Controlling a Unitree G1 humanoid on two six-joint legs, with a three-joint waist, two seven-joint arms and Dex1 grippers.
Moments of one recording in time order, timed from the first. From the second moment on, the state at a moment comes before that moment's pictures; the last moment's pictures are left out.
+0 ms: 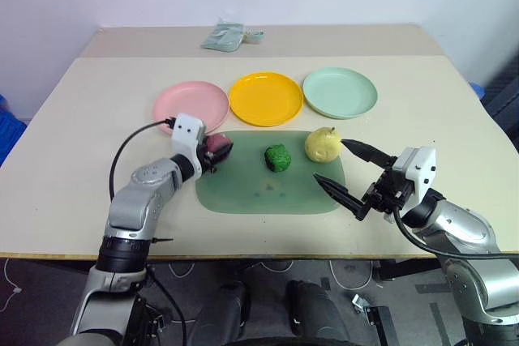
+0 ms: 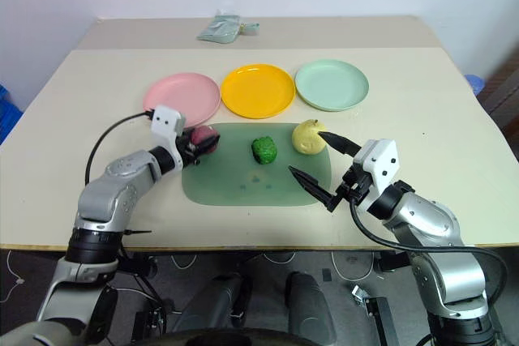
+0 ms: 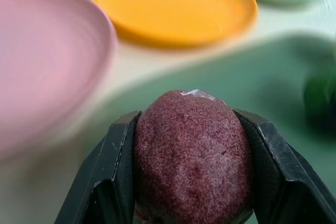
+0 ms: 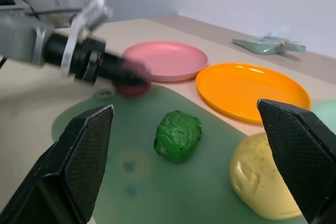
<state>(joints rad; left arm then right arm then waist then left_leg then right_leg) -0.53 0.34 0.06 -0.01 -0.33 0.65 -0.34 0.04 -0.55 -0.16 -0.55 0.51 0.30 0.70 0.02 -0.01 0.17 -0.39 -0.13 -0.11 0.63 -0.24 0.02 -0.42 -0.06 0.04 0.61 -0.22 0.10</state>
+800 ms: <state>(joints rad) -0.71 0.25 -0.06 0.33 -0.24 0.38 -0.60 0.05 -0.55 -0.16 -0.53 0.47 0.28 0.61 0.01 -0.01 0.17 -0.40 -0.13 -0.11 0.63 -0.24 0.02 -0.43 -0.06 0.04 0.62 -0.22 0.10</state>
